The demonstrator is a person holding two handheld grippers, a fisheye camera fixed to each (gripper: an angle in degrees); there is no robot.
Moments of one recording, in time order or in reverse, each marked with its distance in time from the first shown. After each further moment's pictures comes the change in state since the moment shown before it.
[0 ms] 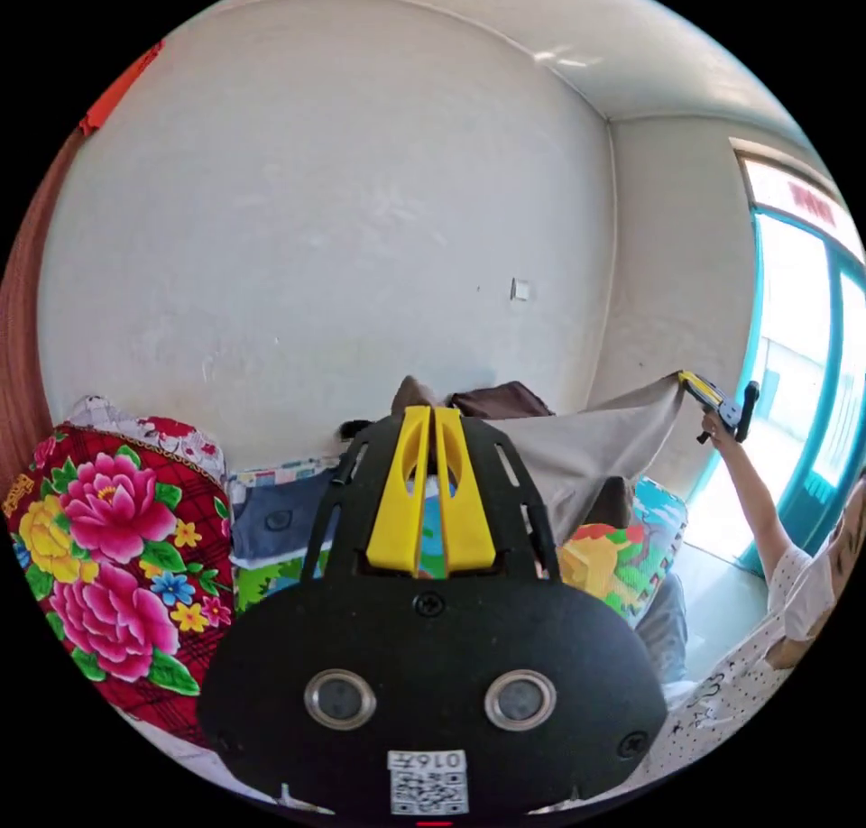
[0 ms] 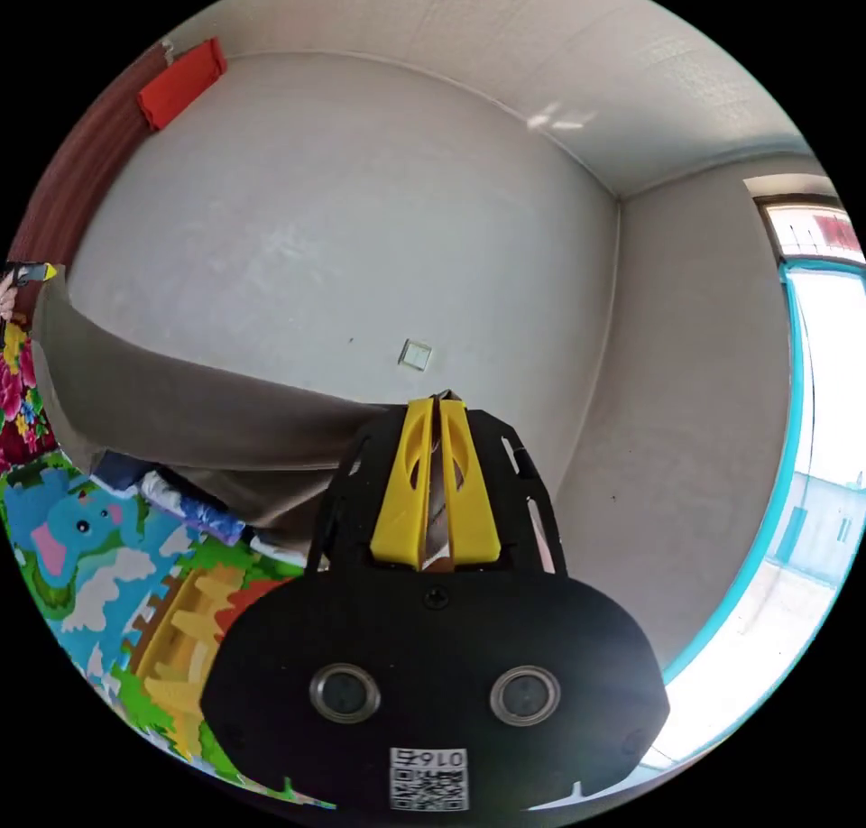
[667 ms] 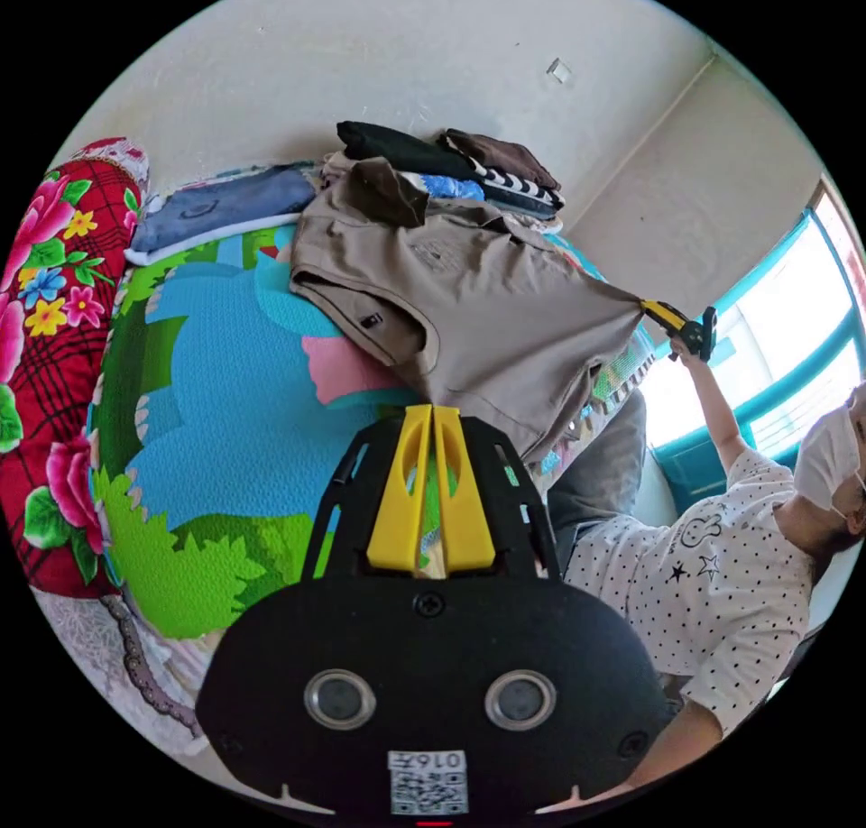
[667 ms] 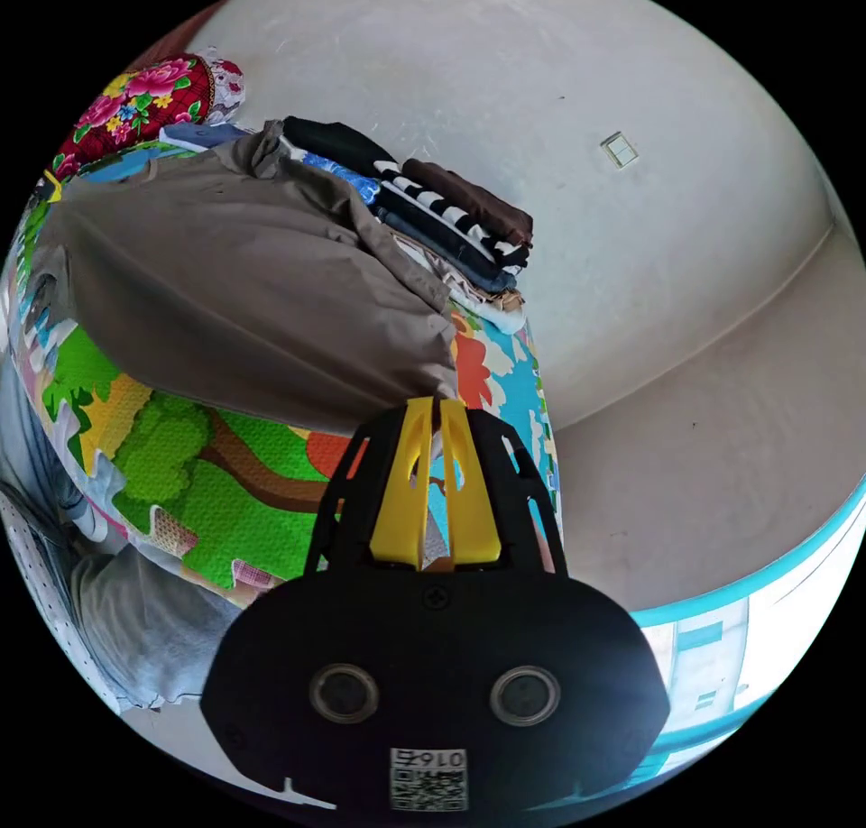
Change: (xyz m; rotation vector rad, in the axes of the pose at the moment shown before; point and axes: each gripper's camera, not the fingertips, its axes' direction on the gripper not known) left arm 0.072 0.249 0.067 -0.464 0.374 -0.690; right arm -0.162 0.221 0.101 -0.542 -0.191 -0.361
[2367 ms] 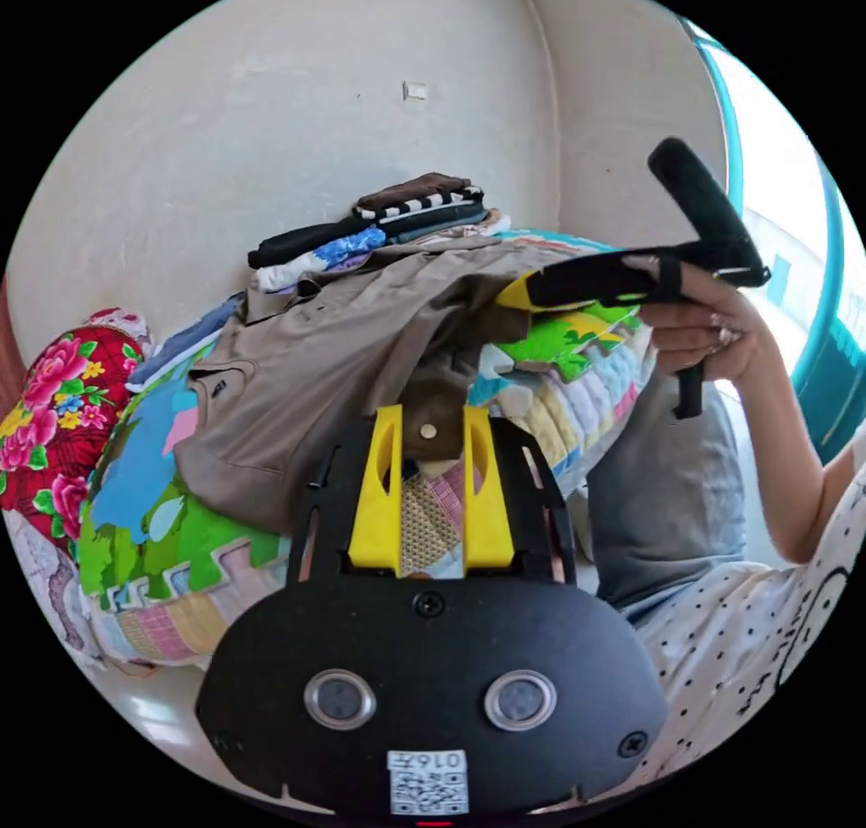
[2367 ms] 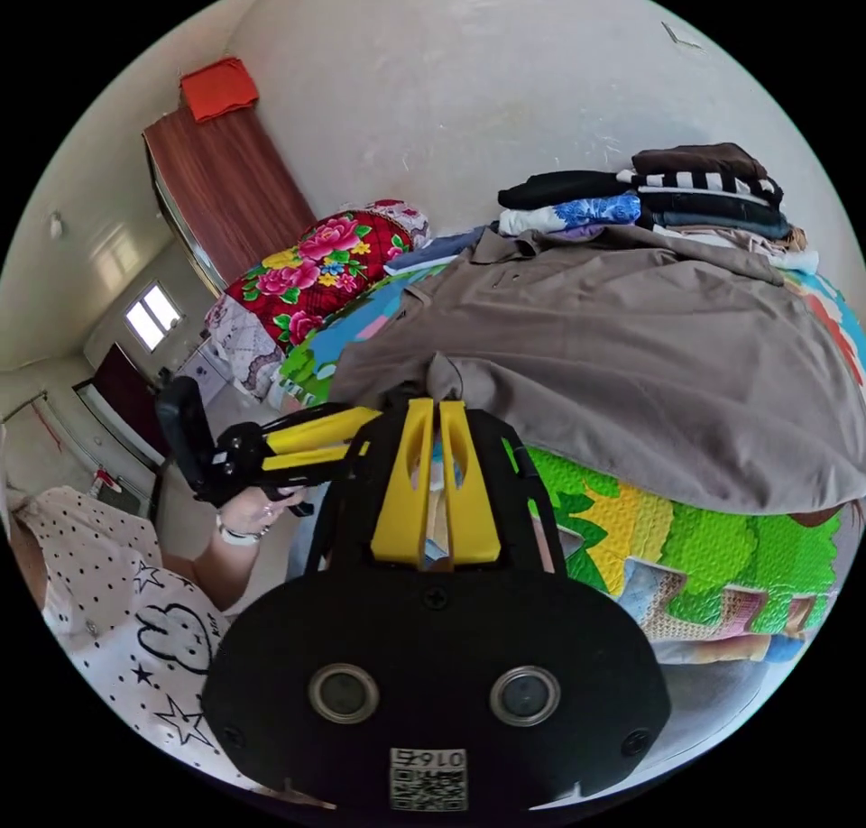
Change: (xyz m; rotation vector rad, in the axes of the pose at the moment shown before) left arm 0.249 0.254 0.199 0.219 -0.375 0.316; right arm -0.134 0.060 -0.190 -0.169 -1.450 0.347
